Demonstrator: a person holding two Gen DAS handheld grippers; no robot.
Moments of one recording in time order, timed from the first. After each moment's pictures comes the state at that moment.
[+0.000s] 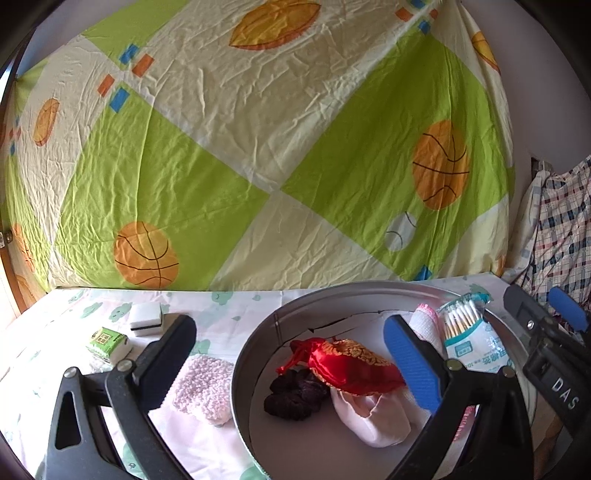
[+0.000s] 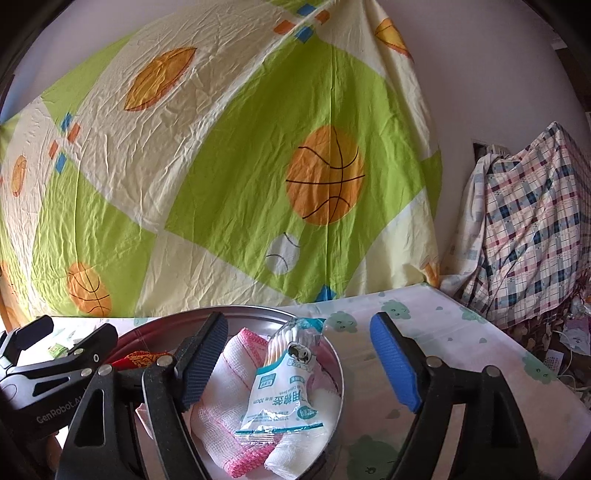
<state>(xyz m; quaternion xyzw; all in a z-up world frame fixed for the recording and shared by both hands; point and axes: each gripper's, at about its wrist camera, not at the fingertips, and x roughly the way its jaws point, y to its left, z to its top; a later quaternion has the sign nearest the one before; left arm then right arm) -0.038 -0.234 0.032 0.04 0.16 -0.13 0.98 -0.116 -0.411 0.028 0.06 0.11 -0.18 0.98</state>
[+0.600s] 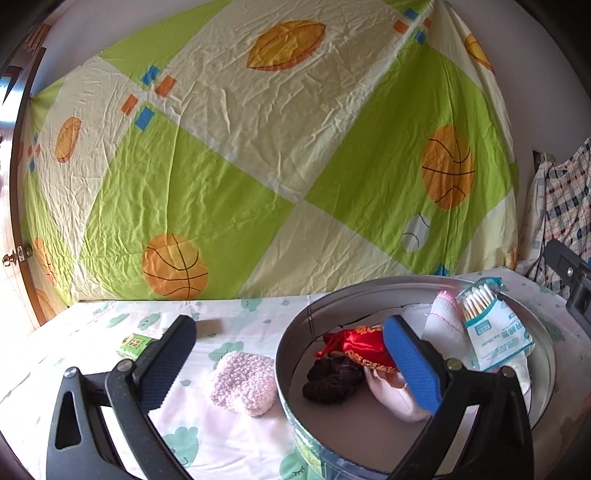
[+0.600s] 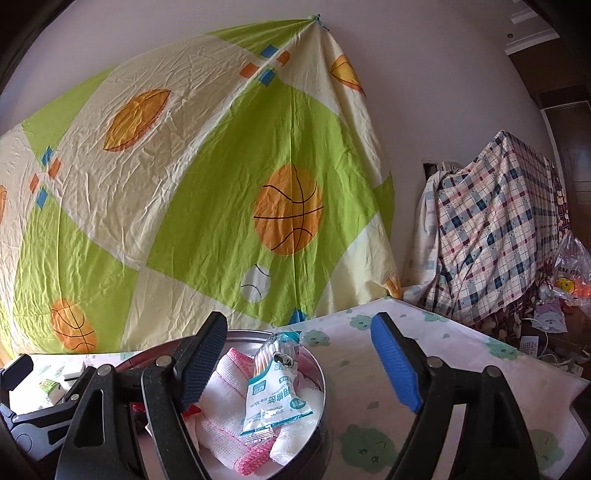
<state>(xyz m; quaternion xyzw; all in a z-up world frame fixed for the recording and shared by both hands) -0.058 -0.208 0.024 0.06 0.13 -0.10 0.98 -0.152 -0.387 0.033 0.08 0.04 -0.27 0.96</state>
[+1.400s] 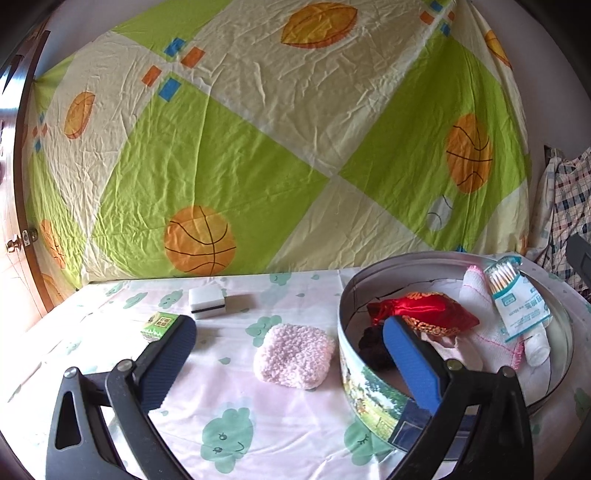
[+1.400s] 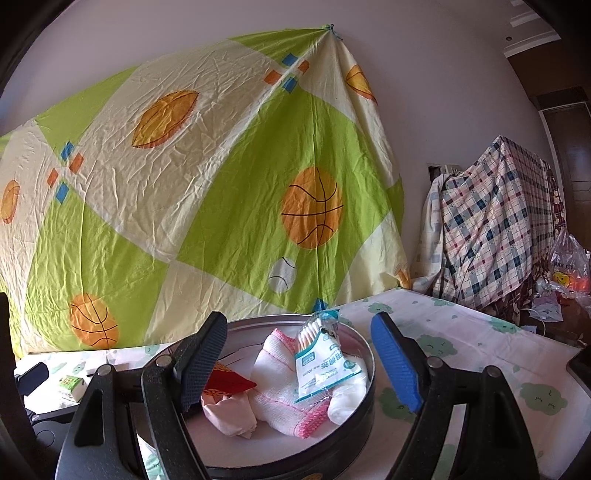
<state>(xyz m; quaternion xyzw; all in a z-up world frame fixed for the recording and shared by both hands) -0.049 -0.158 0.016 0.06 0.17 -0.09 0.98 -0.161 -0.322 0.030 0.08 0.05 -0.26 0.96</state>
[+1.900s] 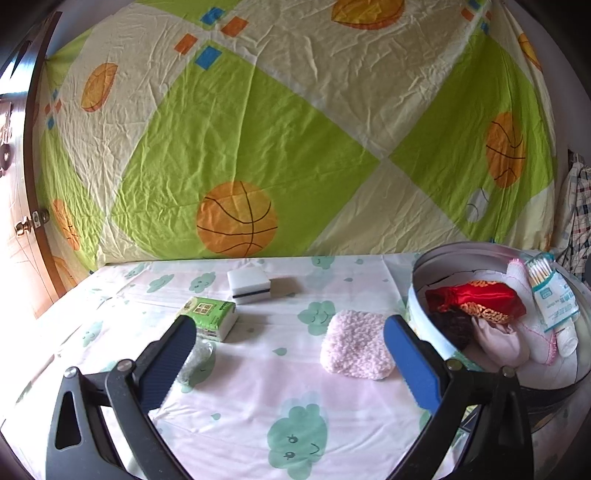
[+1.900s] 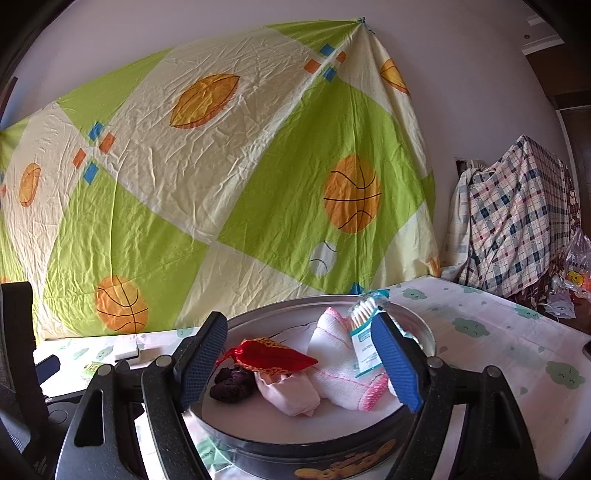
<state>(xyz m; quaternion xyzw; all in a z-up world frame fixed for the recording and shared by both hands) -0.020 -0.103 0.011 0.05 0.21 -0.06 0.98 -0.143 -0.267 0.025 0.08 0.07 -0.23 0.97</state>
